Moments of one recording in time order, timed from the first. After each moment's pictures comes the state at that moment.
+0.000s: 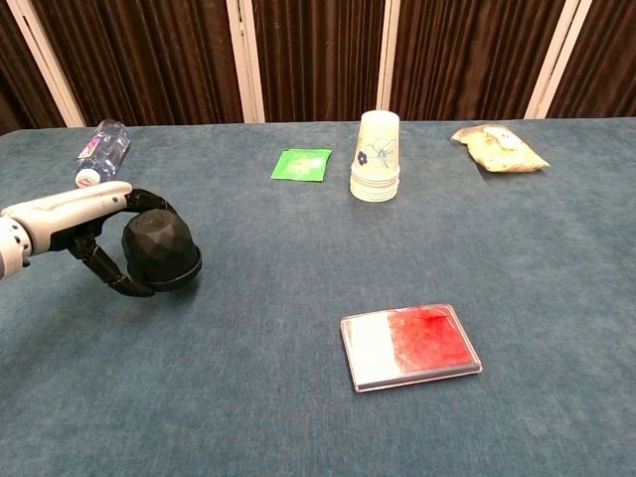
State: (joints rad) left arm -0.59 -1.56 -0.15 -1.40 1.22 0.92 0.09; right arm 0.10 -1.17 0.05 -1.61 -1.51 1.45 -0.05
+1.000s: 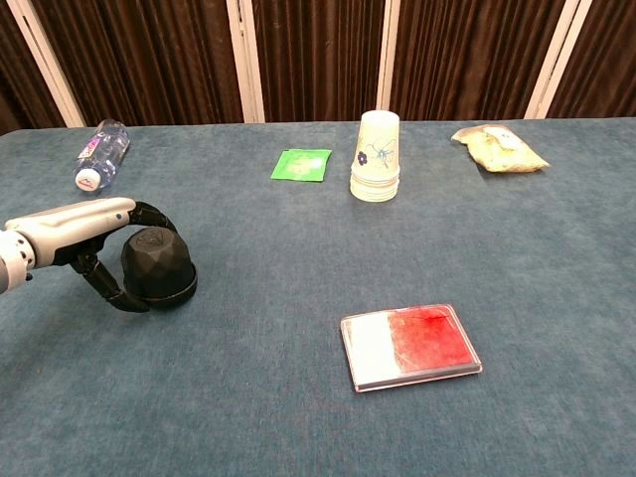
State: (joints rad) left arm -0.60 -1.58 -0.11 -1.36 1.21 0.92 0.12; right arm 0.10 -1.18 0.06 -1.60 -1.50 1.45 -0.05
